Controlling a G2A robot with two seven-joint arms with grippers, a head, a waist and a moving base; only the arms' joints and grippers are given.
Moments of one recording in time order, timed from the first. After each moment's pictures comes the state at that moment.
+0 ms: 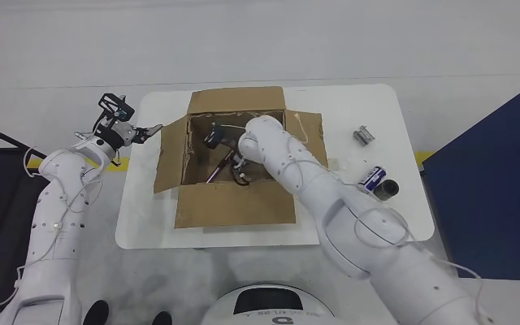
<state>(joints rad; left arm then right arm) 1.17 -1.03 -1.55 -1.26 1.60 -0.60 0.09 -0.46 -1.86 0.55 -0.33 -1.04 -0.40 0.78</state>
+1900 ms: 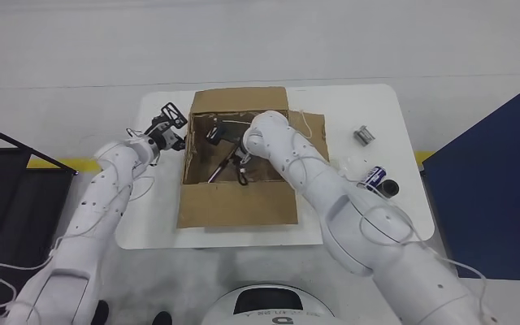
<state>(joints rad) 0.99 -1.10 -1.20 -1.08 1.72 -0.51 0.01 -0.45 -1.83 0.58 -0.34 -1.10 -0.49 0.71</state>
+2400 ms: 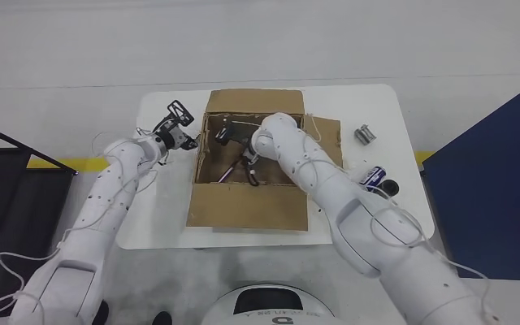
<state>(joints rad) 0.95 -1.12 -1.18 -1.01 1.61 -0.54 0.04 -0.50 -1.75 0.64 -0.44 -1.12 -0.47 0.77</state>
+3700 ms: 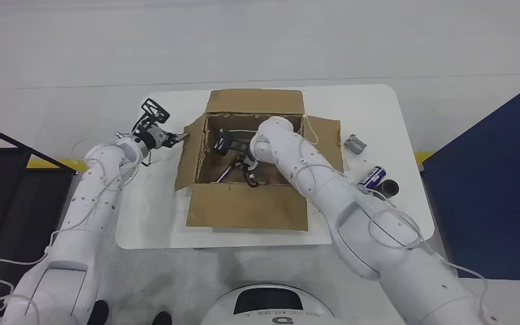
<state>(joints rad) 0.95 -1.10 -1.25 -0.91 1.57 -0.52 0.09 -0.52 -1.76 0.61 -0.45 -1.16 -0.55 0.79</state>
